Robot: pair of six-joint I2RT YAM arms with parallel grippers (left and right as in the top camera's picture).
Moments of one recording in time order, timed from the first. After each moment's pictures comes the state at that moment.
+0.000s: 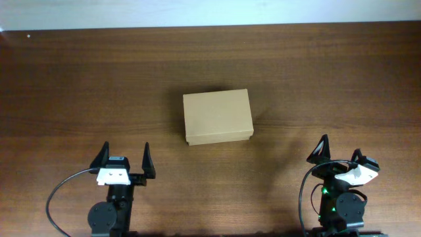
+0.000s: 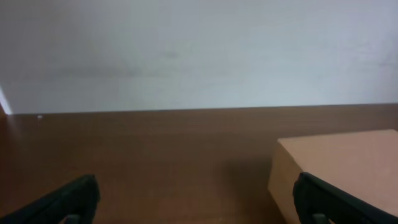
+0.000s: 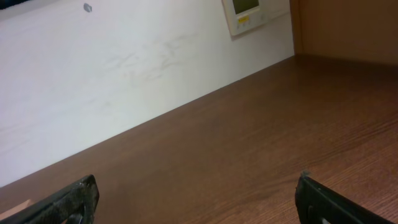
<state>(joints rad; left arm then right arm) 0.00 0.01 0.04 -0.02 0.03 0.00 0.08 0.02 0.01 -0.04 0.39 0.35</state>
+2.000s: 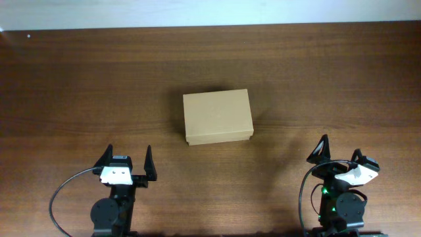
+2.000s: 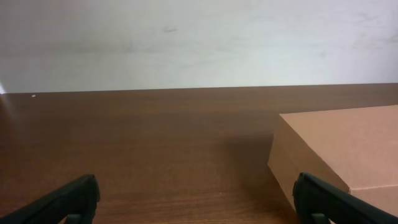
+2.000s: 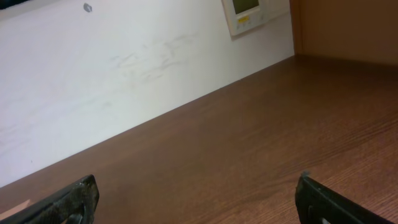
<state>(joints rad) 0.00 0.01 0.02 -0.08 0.03 0.00 0.08 0.02 0.01 -0.04 0.39 0.35</state>
